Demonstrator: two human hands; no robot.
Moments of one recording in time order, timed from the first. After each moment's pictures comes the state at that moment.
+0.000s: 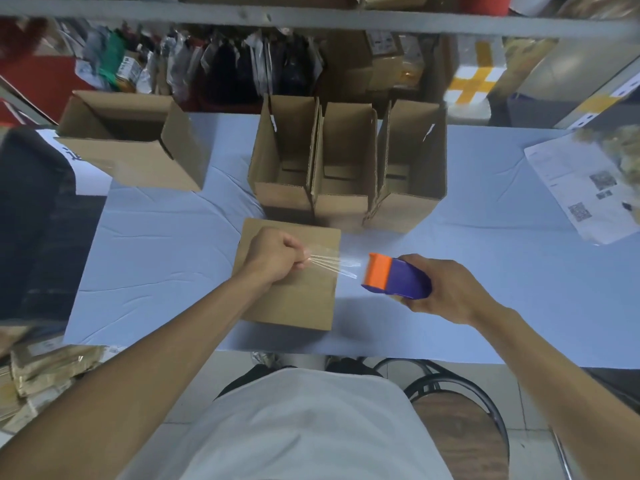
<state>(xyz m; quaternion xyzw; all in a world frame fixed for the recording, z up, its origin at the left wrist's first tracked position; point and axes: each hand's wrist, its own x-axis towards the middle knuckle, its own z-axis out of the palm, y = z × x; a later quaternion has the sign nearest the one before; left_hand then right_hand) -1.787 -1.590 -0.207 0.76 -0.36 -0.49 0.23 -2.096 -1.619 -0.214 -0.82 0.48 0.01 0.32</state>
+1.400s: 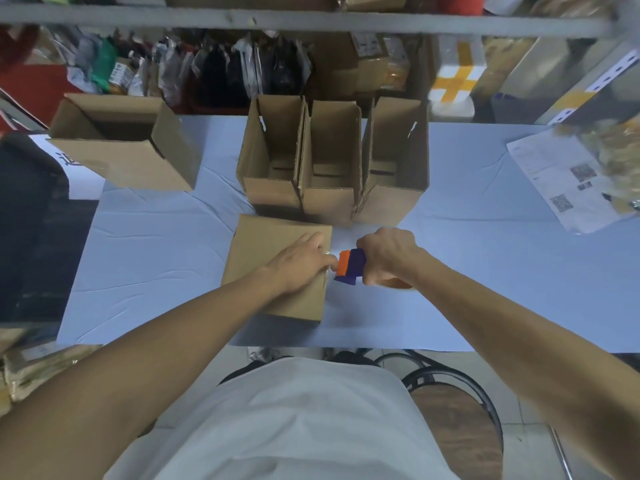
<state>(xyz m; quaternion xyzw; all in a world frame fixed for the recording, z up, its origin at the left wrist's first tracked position) -1.829 -1.592 -0.233 0.64 -0.63 -0.44 0.05 -2.006 -1.648 -0.205 -0.81 0.48 0.30 0.13</state>
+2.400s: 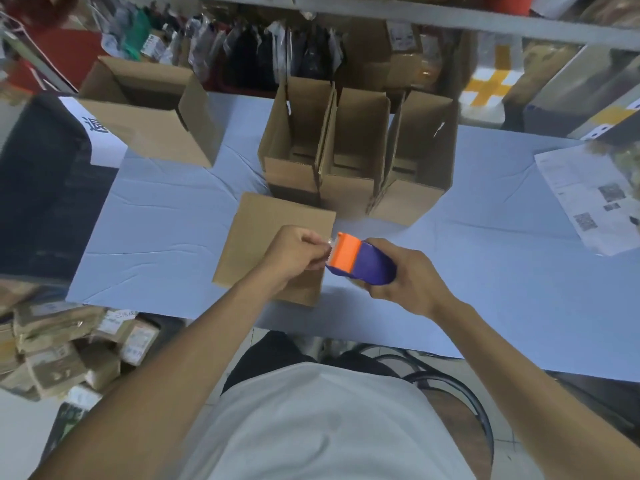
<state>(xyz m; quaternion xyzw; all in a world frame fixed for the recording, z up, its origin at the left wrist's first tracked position) -1.825 -1.560 -0.206 0.70 -0.31 -0.56 0.32 -2.049 -1.596 -0.211 -0.81 0.44 -0.08 0.39</state>
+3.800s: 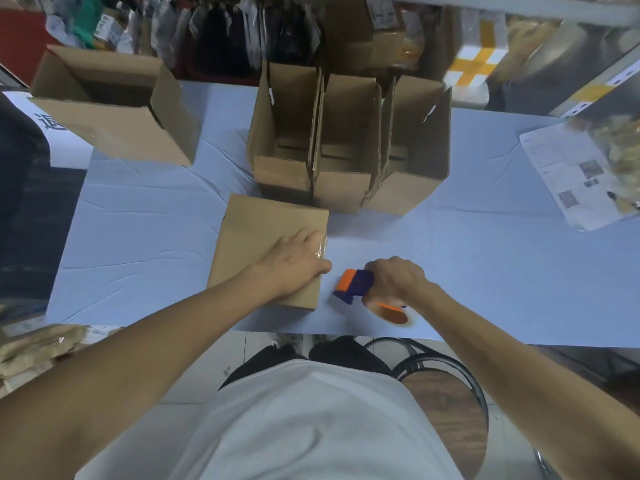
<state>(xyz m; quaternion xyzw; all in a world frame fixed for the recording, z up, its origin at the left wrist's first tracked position) -1.807 -1.568 -0.228 0.61 -0.71 -0.35 -0.07 -2.015 -1.599 -0.244 -0.76 0.52 0.29 0.25</state>
